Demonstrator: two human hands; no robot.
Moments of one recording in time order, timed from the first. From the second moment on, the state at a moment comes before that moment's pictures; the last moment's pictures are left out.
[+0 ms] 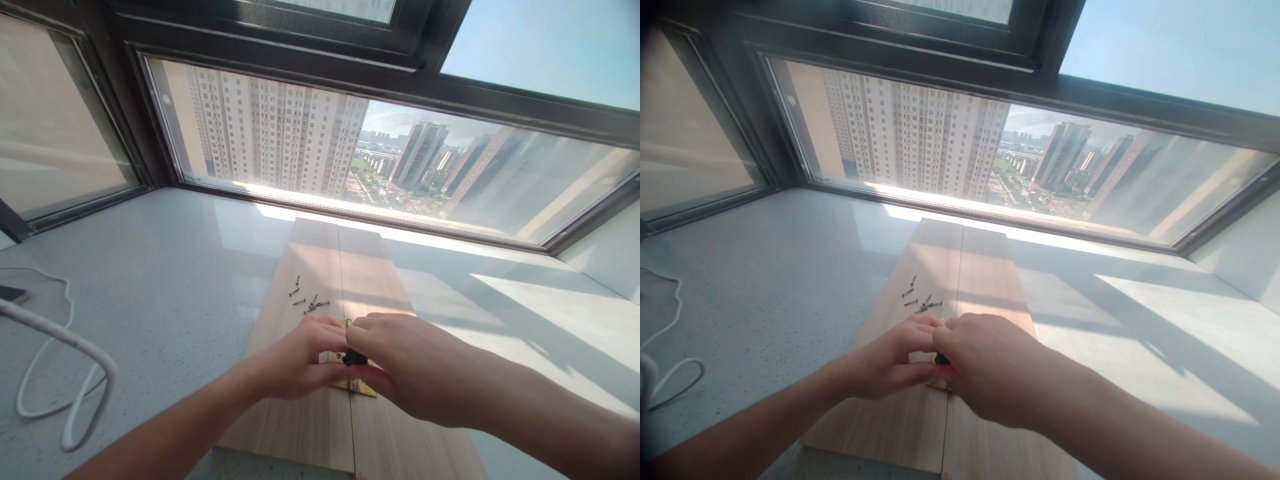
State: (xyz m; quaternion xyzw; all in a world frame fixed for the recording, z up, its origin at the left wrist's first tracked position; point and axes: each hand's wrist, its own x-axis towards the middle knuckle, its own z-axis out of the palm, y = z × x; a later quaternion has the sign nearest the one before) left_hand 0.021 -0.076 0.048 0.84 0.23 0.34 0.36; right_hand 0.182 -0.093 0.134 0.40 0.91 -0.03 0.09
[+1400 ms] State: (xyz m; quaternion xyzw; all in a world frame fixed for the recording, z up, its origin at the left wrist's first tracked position) left_hand 0.026 -0.081 0.047 0.83 0.31 0.32 0.34; right_hand 0.195 -0.072 0.144 0.29 0.95 0.00 0.13
